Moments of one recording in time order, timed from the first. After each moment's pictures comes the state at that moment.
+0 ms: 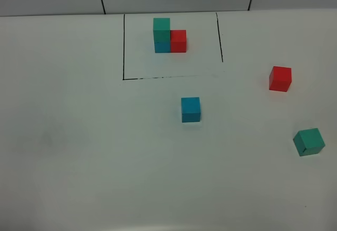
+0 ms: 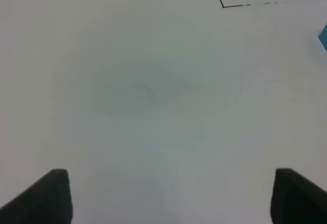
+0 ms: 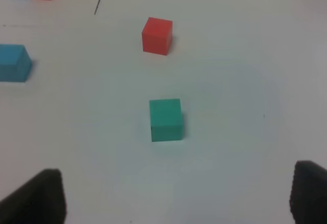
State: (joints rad) left arm -0.05 0.00 -0.51 -0.06 1.08 0.03; right arm 0.08 -0.01 -0.50 0.01 1.07 -0.01
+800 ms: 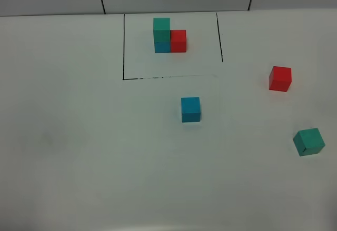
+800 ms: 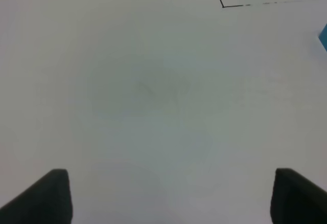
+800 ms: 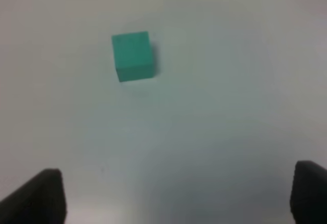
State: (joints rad) left arm -0.05 0.00 -0.51 -0.06 1.08 0.03; right arm 0.08 0.42 -0.55 -0.09 1.05 0.08
